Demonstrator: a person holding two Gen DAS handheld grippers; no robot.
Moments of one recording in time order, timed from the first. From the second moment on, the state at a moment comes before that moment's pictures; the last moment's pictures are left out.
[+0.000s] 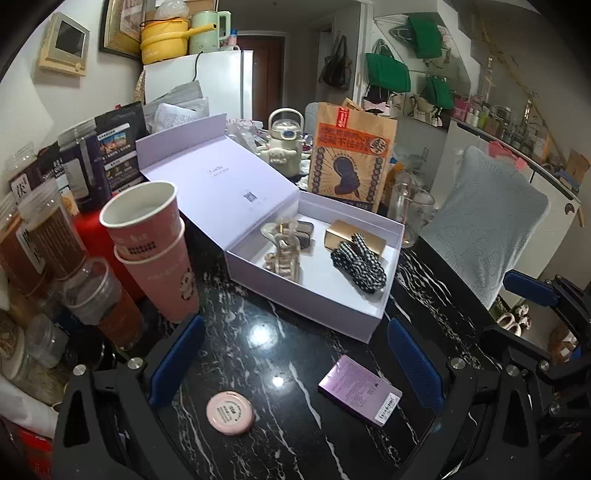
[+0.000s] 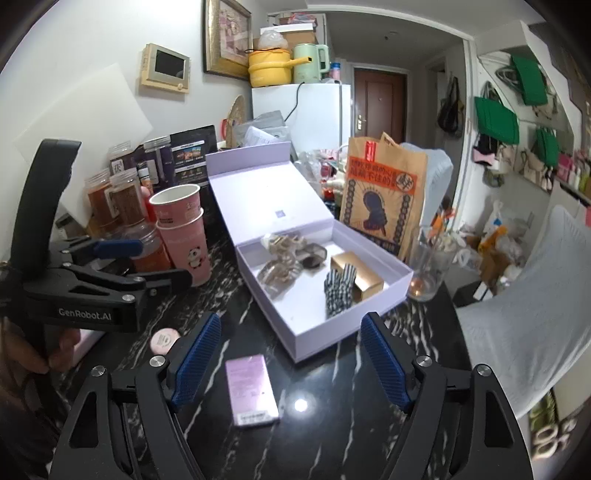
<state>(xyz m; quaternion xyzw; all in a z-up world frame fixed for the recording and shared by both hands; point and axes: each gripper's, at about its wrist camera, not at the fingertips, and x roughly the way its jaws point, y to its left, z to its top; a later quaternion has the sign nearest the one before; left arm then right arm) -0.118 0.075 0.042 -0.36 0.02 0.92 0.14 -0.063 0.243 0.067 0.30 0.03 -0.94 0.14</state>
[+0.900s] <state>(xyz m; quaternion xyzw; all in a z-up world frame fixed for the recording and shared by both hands) -0.124 0.125 -0.051 -0.39 0.09 0.86 0.33 -0.033 0.270 -0.016 0.38 -0.02 -0.92 0.11</state>
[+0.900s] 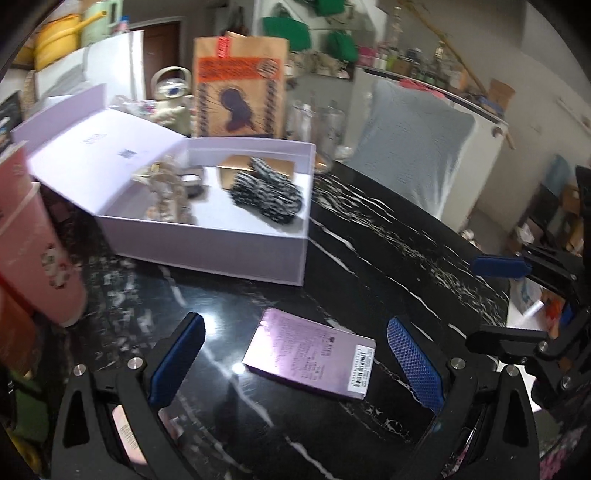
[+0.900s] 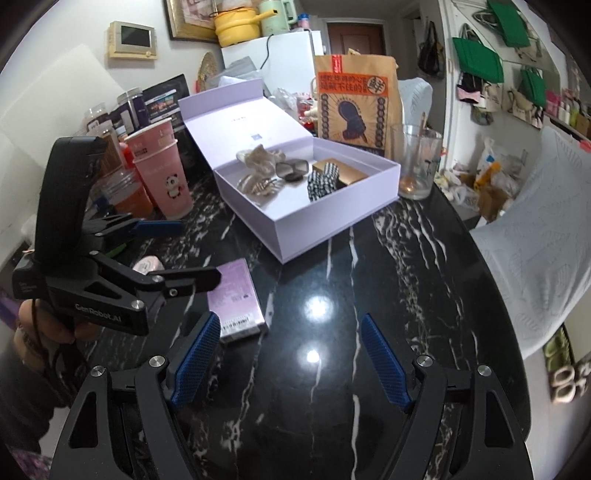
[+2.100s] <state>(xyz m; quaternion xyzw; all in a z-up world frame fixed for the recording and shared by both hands) -0.110 0.157 -0.103 -0.41 0.18 0.82 0.36 -0.043 0.291 -0.047 0.42 -0.07 -0.90 0.11</state>
